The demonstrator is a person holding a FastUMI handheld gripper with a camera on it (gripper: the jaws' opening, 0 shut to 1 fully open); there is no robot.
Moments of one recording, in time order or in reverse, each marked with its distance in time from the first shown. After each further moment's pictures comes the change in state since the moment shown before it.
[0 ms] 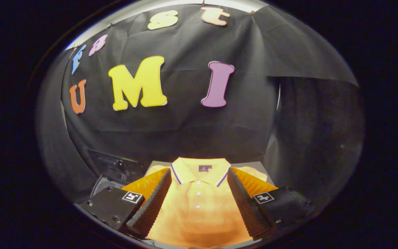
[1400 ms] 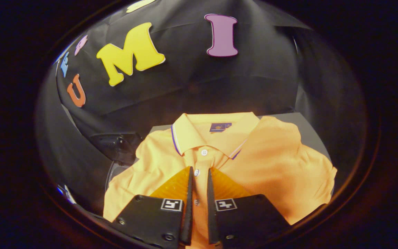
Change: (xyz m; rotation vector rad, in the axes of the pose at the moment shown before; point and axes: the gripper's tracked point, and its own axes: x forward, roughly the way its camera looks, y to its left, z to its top) arm 0.054 0.026 -0.077 0.186 0.277 0.197
